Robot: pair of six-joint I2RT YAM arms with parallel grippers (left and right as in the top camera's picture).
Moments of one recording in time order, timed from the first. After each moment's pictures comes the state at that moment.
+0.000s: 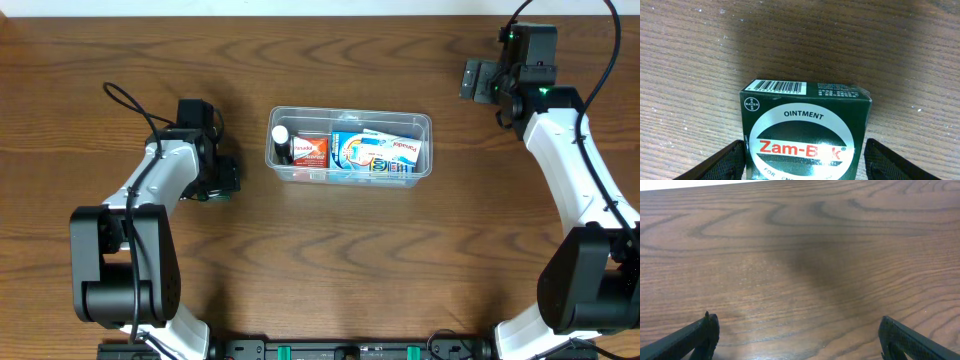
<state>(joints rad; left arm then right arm) 0.00 1.80 1.08 -0.72 -0.06 -0.17 0.01 1.76 1.41 -0.46 0.13 0.13</state>
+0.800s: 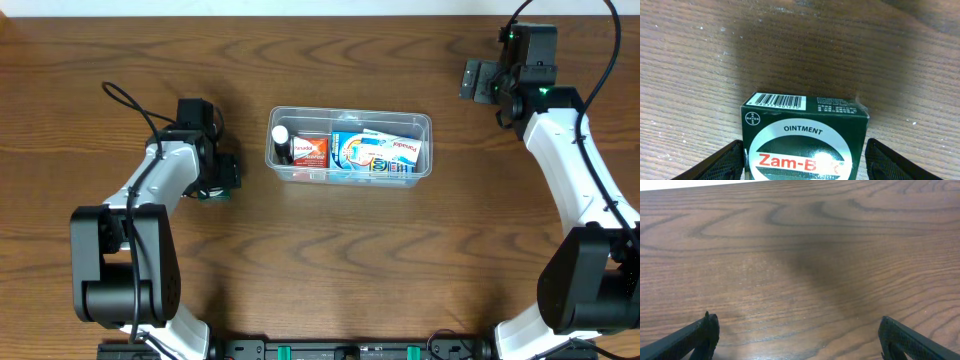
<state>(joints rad) 0.00 1.80 1.07 -0.67 -0.06 -0.17 0.01 1.76 1.41 -0.46 0.13 0.13</state>
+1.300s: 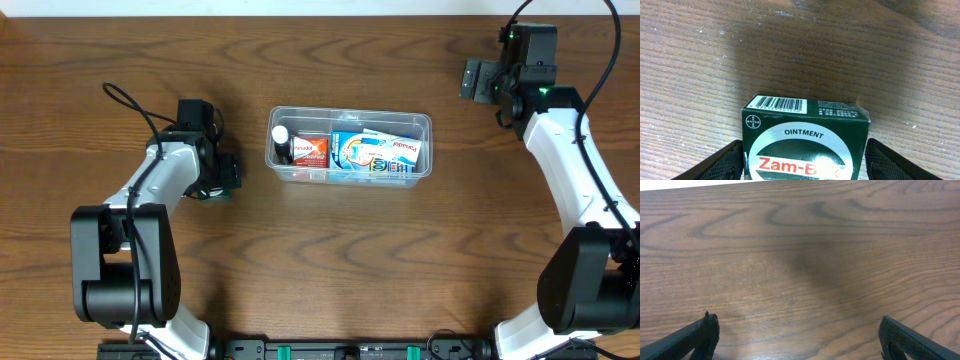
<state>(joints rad) 0.00 1.80 1.06 -0.65 -0.06 -0.17 0.01 1.76 1.41 -0.46 0.13 0.13</state>
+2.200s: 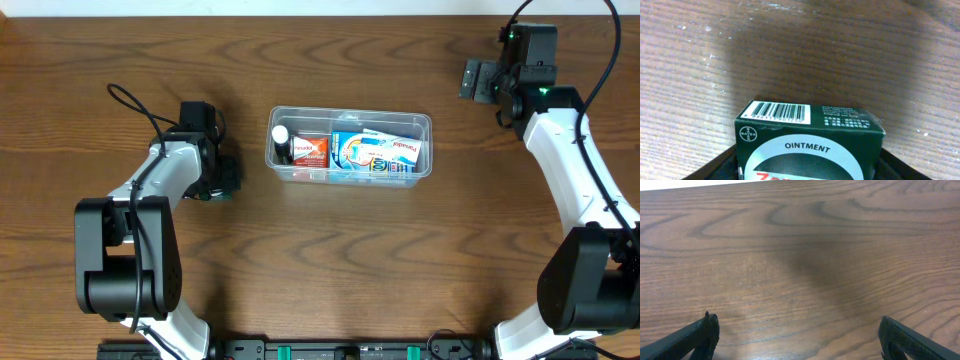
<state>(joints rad) 0.00 1.83 1.06 -0.64 -0.06 -0.17 0.01 1.76 1.41 -0.46 0.13 0.13</state>
